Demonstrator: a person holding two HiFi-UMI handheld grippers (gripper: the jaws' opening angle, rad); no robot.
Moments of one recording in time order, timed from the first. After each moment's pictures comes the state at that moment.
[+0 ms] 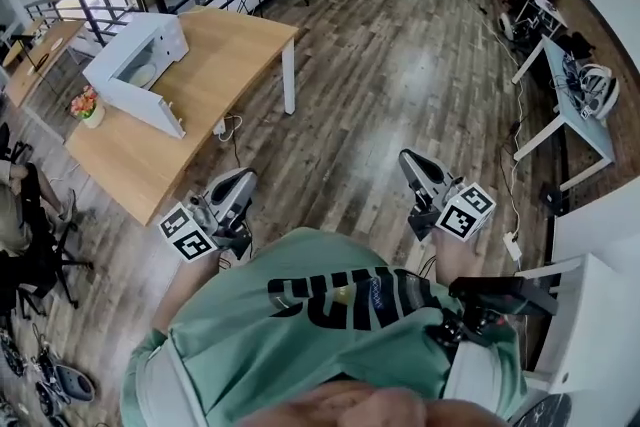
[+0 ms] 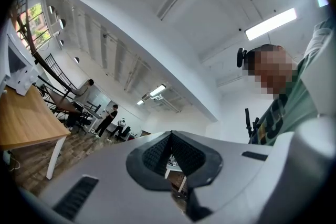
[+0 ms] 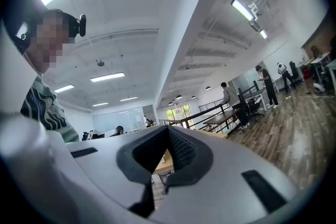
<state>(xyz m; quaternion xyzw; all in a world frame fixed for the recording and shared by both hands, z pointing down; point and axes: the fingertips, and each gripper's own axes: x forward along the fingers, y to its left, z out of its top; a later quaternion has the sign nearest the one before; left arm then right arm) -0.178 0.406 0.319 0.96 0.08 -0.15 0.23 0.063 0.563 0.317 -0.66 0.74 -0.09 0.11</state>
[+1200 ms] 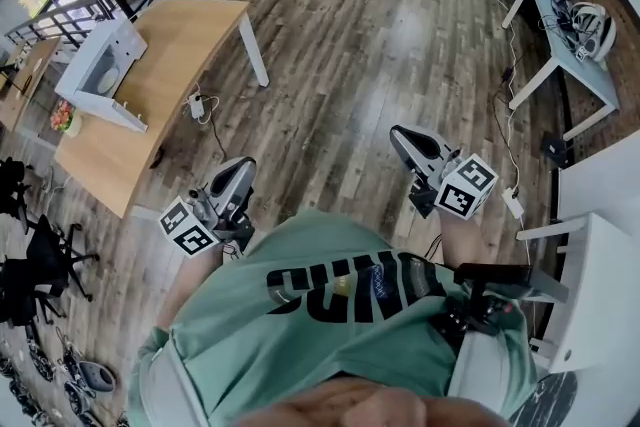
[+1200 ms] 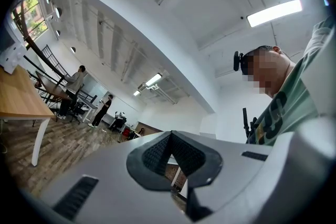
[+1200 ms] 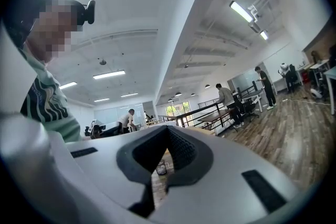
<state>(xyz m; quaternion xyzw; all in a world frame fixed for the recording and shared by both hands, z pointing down) -0.031 0.558 0.326 0.96 0.11 -0.11 0.23 0.182 0.702 0.337 -0.66 0.74 -0.09 0.09</state>
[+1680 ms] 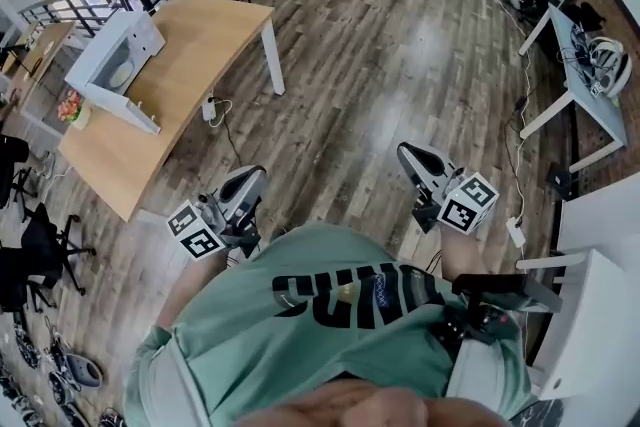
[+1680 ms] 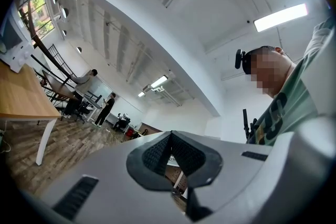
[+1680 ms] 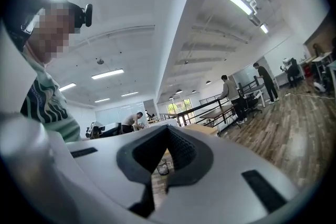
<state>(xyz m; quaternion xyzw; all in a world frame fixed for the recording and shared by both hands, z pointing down) -0.038 0.485 0.347 0.96 0.09 -0.12 0.25 0.184 0.624 0.360 -0.65 0.75 -0.11 0.09</state>
